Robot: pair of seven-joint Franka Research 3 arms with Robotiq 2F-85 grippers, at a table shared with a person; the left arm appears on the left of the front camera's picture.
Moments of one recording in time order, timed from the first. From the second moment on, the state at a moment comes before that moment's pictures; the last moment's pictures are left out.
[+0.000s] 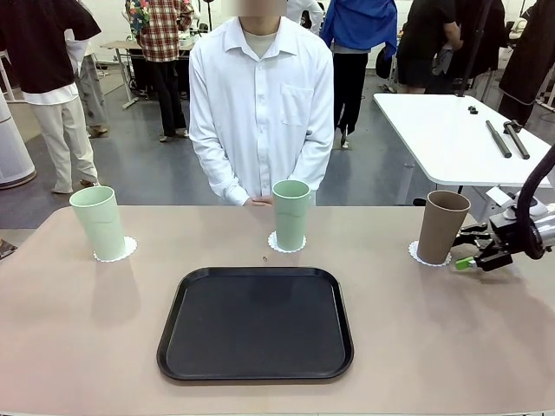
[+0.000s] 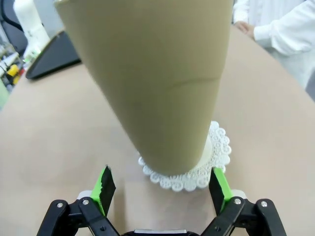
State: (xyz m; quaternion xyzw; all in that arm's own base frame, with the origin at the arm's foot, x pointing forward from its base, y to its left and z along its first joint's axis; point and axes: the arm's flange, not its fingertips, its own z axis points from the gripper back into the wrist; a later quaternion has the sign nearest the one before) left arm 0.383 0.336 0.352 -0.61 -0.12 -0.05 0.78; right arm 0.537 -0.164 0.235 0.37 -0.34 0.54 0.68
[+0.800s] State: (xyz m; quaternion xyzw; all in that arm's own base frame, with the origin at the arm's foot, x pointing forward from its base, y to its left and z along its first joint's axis) left arm 0.383 0.335 0.351 -0.61 -0.12 -0.05 0.78; right arm 0.456 -0.162 0.432 0.14 -0.25 0.39 0.87
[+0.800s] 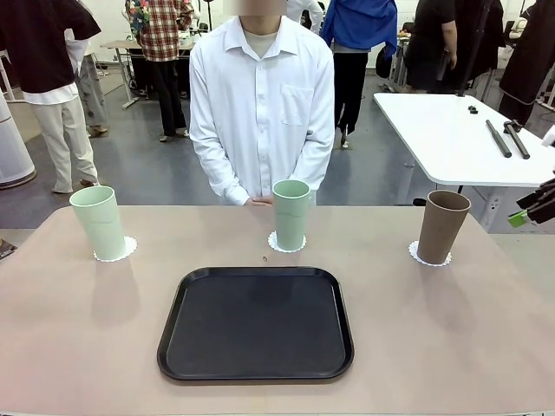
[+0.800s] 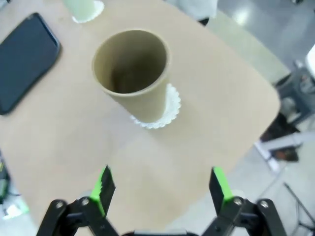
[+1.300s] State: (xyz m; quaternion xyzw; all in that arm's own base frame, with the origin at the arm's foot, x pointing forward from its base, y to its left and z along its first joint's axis) left arm 0.383 0.335 0.351 -0.61 -0.12 -0.05 0.78; right arm 0.412 -0.062 0.496 0.03 -0.11 0.39 0.91
